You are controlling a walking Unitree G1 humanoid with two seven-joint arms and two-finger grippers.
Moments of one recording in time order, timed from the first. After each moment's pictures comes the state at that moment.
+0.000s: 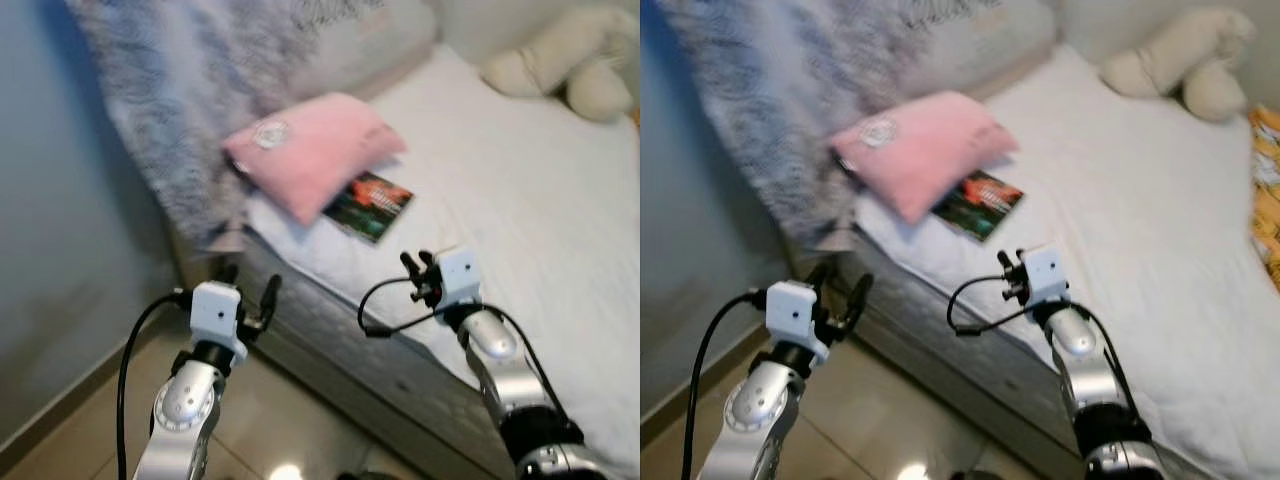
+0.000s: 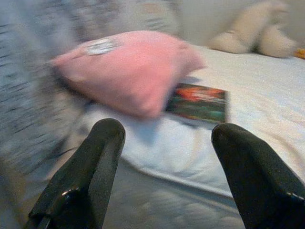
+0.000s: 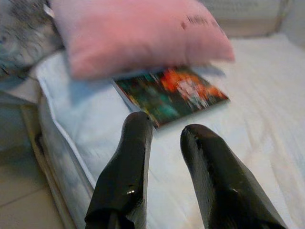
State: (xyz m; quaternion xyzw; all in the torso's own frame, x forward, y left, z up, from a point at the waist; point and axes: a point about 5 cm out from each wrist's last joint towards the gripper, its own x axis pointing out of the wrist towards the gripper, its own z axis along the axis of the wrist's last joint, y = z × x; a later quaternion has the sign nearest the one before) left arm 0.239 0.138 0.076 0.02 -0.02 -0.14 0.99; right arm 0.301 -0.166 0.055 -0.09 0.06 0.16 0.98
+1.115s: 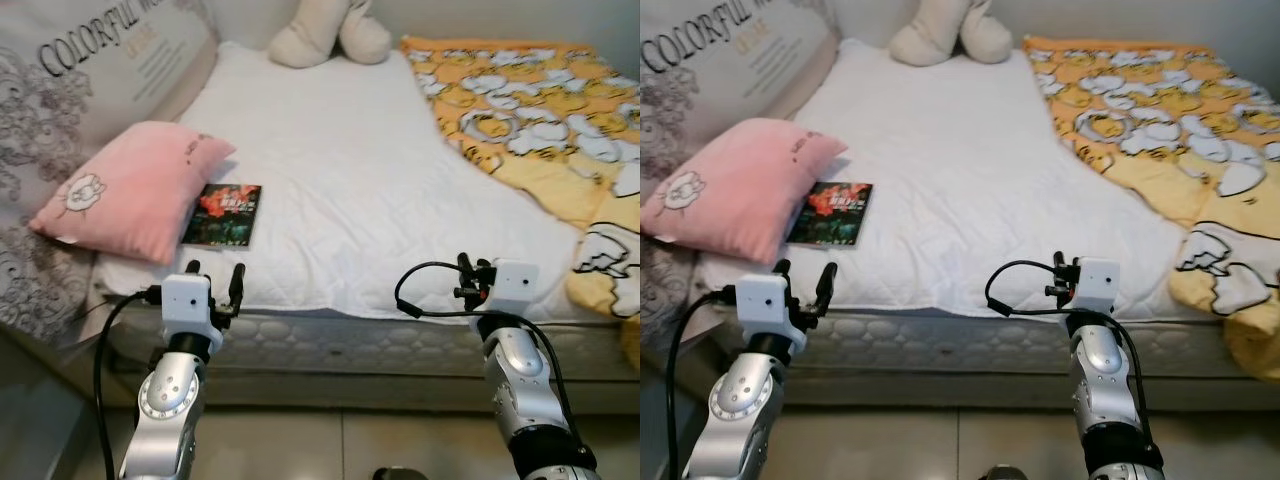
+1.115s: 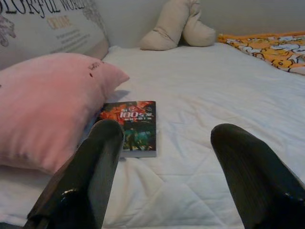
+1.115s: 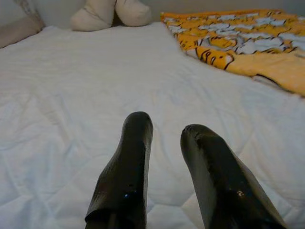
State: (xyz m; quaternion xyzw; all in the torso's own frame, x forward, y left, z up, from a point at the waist) left arm 0.252 0.171 0.076 0.03 -0.01 -0.02 1.00; right arm 0.290 -0.206 0.052 0.01 0.05 -0.04 1.00
